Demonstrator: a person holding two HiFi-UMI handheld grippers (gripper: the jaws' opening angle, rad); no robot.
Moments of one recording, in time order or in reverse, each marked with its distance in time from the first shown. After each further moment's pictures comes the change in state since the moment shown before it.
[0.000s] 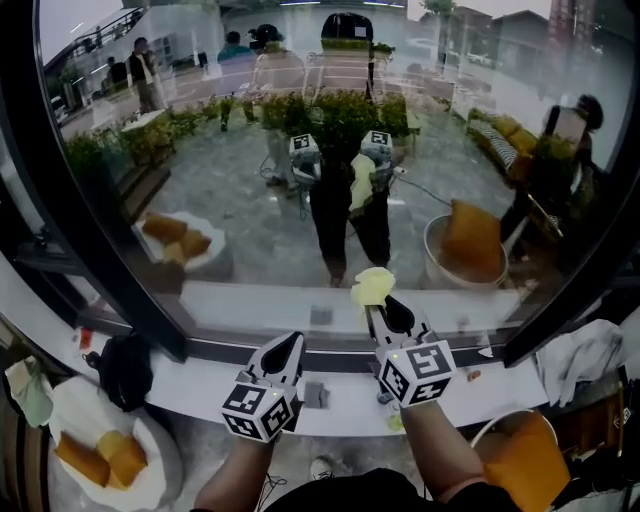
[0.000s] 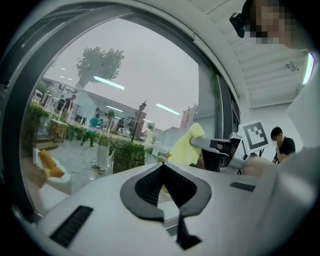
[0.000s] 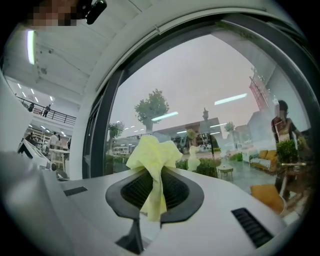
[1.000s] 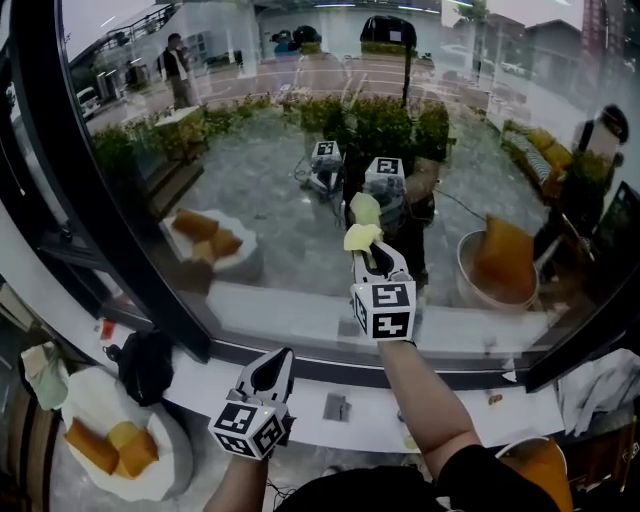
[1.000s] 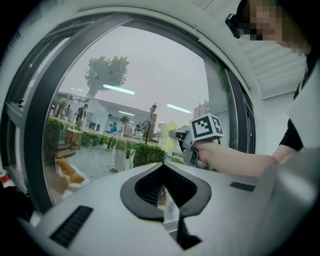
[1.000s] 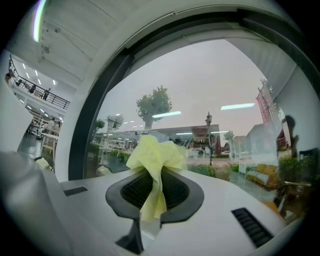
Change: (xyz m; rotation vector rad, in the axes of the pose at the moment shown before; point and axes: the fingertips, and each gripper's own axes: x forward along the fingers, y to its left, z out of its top) left arm -0.030 0.060 0.016 0.052 0.005 0.163; right arm 0.176 -0.005 0.016 -0.132 0.021 -0.041
